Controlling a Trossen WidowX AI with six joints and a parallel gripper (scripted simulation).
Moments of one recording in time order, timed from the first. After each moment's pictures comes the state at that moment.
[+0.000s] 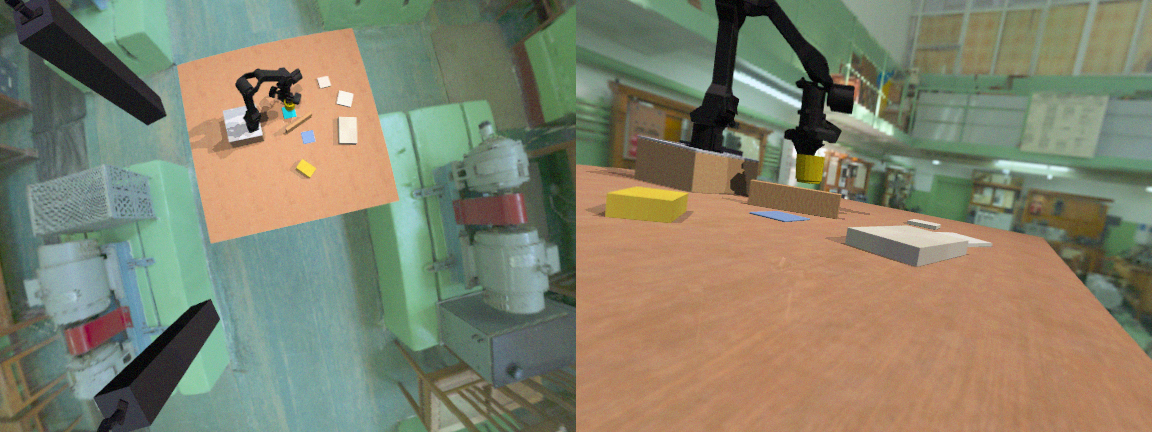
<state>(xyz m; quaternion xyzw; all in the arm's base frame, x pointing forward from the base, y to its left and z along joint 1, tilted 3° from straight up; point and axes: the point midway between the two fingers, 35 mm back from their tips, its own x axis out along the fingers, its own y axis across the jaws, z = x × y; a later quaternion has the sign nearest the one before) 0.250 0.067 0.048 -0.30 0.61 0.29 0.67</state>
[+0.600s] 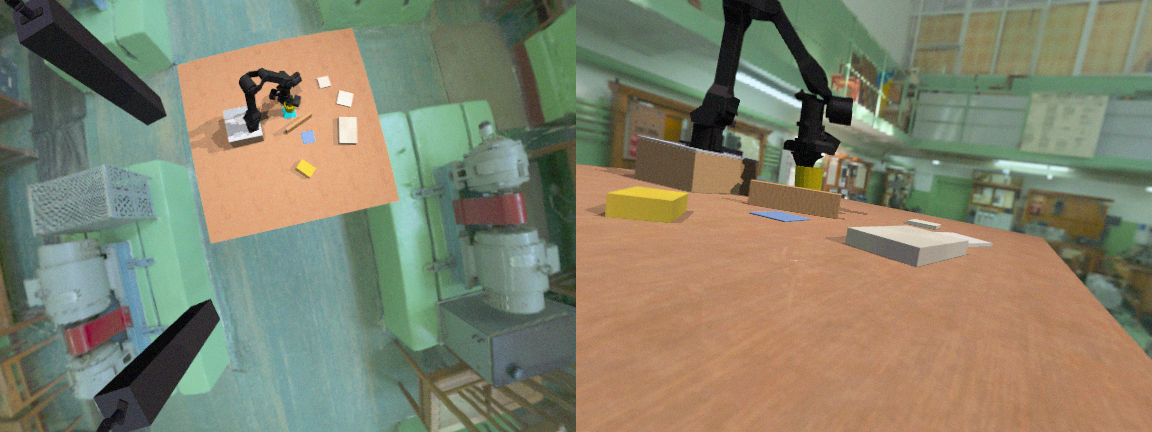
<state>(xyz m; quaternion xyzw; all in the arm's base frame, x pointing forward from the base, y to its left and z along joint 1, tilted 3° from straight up) 0.253 0.070 0.019 -0.30 0.61 0.29 0.67</state>
